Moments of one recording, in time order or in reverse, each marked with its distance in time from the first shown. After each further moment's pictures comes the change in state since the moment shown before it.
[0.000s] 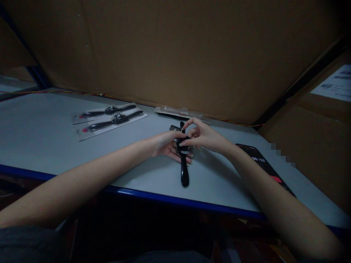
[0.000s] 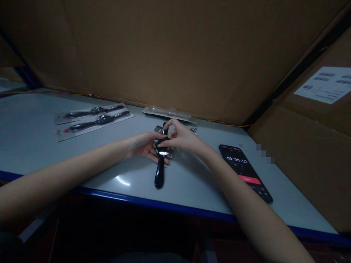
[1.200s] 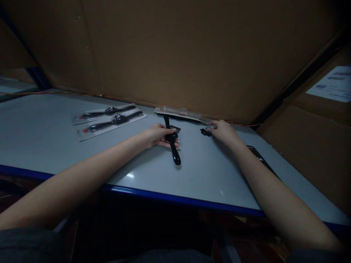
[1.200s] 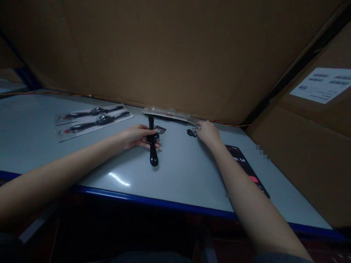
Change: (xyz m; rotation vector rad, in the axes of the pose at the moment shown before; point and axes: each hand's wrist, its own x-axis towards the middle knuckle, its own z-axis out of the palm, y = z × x) left_hand -0.001 0.007 -0.023 0.029 0.341 0.200; right_hand 0.010 0.097 -0.083 -1.017 0.535 0.339
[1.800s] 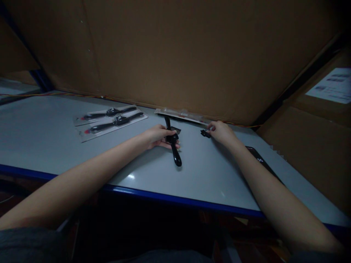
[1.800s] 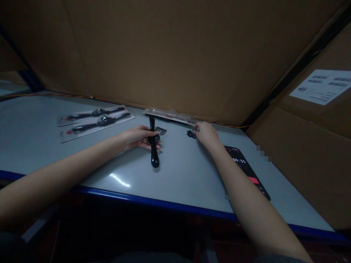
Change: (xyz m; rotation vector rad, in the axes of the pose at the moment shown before) left_hand 0.000 0.000 -0.002 -0.009 -0.050 0.006; right_hand -0.002 -0.004 0.001 -0.020 0.005 -0.062
